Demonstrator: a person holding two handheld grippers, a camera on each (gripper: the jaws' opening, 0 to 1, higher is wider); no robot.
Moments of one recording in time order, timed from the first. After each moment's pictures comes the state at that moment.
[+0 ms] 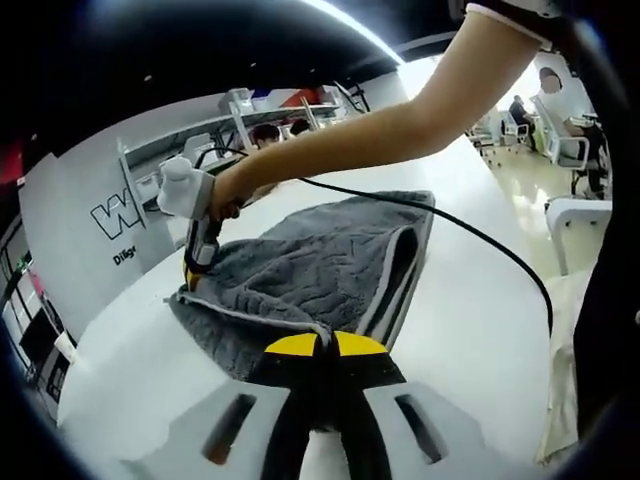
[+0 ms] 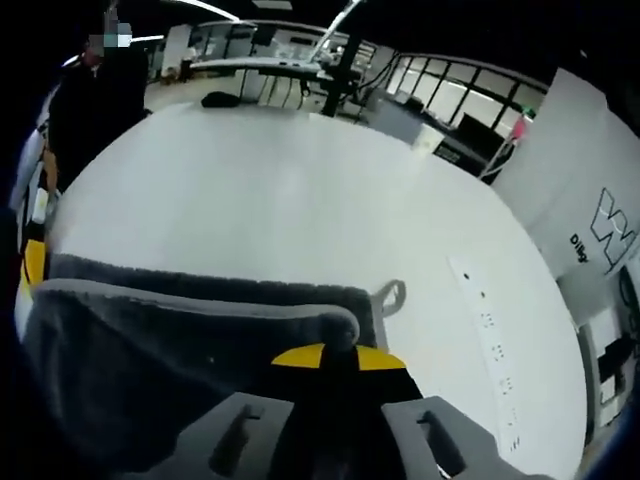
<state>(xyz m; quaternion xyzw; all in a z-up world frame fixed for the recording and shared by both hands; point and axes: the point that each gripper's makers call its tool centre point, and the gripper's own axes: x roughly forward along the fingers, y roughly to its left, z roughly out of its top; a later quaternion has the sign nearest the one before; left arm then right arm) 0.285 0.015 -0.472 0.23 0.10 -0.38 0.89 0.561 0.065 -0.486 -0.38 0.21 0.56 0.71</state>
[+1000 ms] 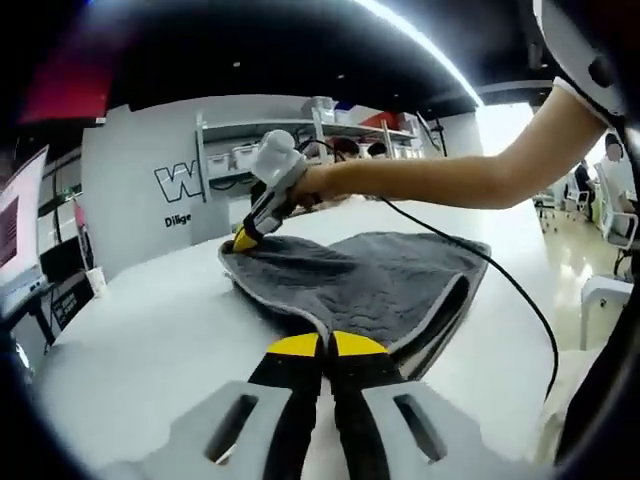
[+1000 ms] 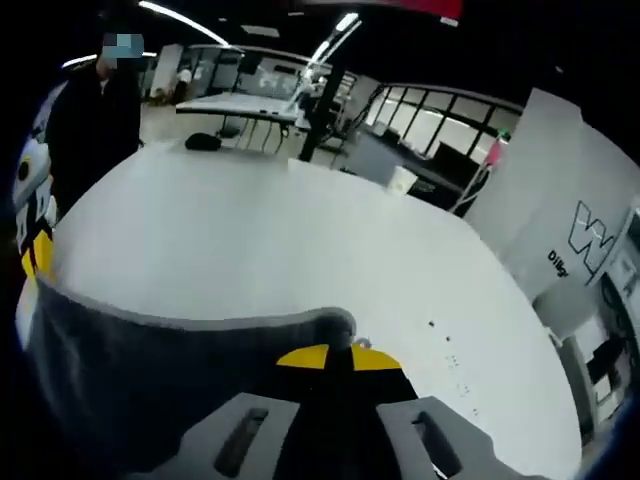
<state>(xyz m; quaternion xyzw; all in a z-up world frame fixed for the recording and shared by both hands) 0.303 0.096 -0.438 0.11 0.08 -0.26 0.96 0.567 0.097 -0.420 -0.33 0.12 0.55 0.76</state>
